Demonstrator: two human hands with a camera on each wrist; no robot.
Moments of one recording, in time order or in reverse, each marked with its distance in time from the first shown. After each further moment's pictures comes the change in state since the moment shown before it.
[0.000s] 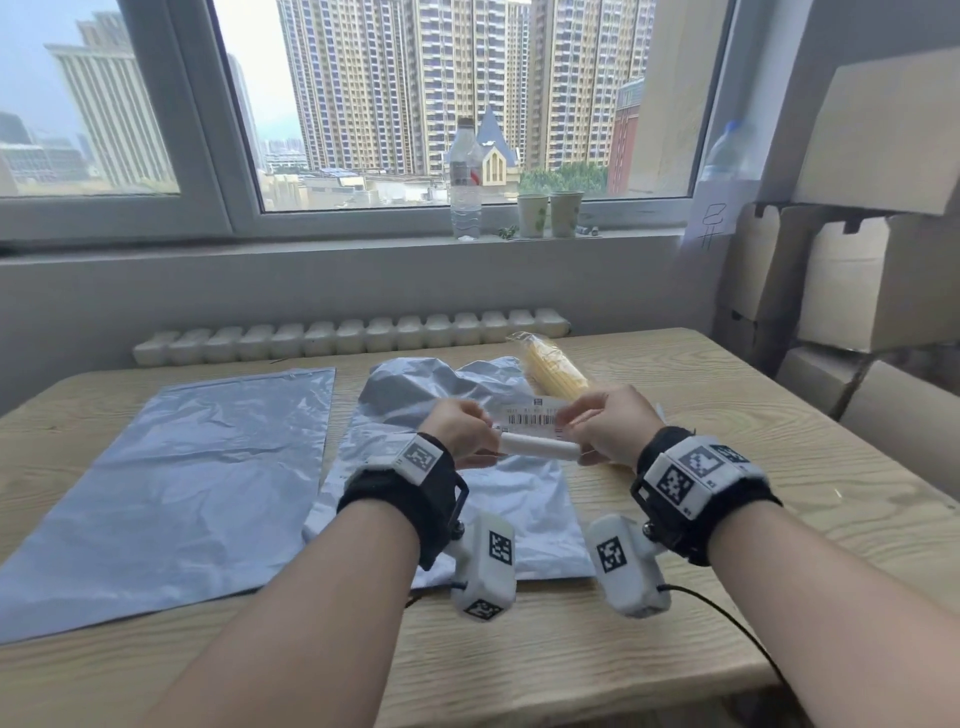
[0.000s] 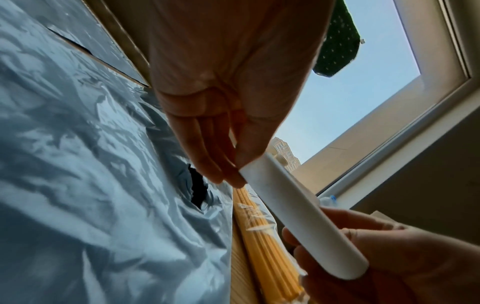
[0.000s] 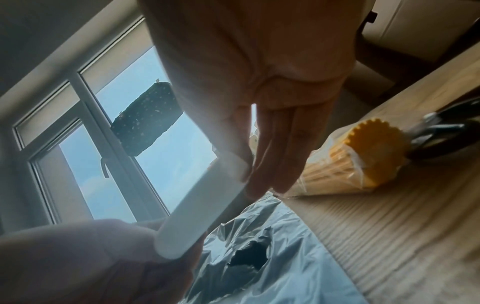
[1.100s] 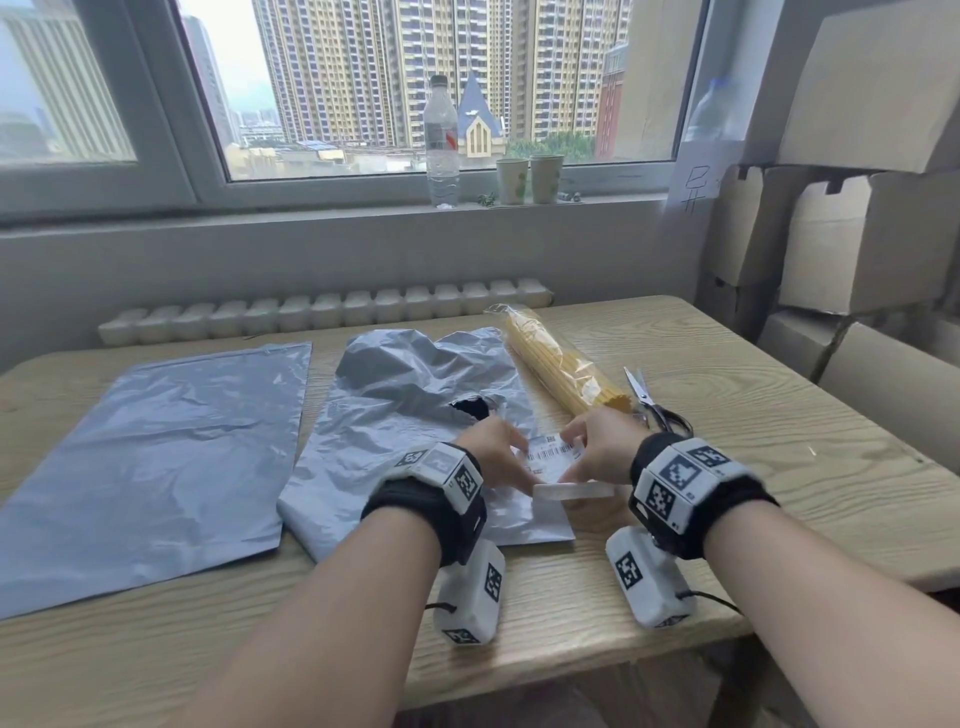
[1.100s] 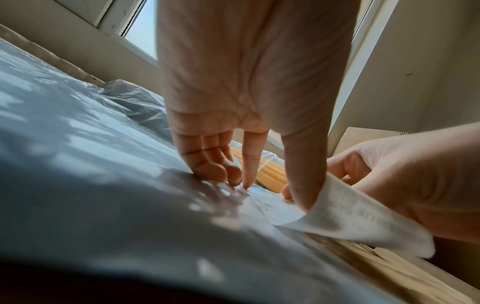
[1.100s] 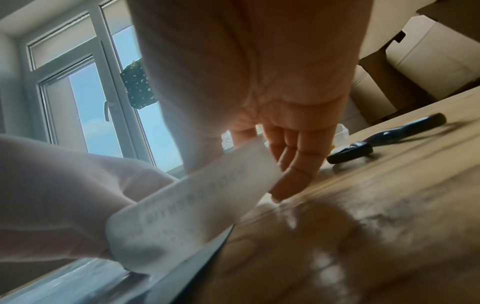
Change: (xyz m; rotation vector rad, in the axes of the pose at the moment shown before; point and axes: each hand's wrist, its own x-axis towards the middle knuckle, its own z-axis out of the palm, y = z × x) left_hand 0.001 -0.032 0.048 0.673 -0.242 0.161; right_hand -0.012 0.042 0.004 -0.558 -0.142 0.052
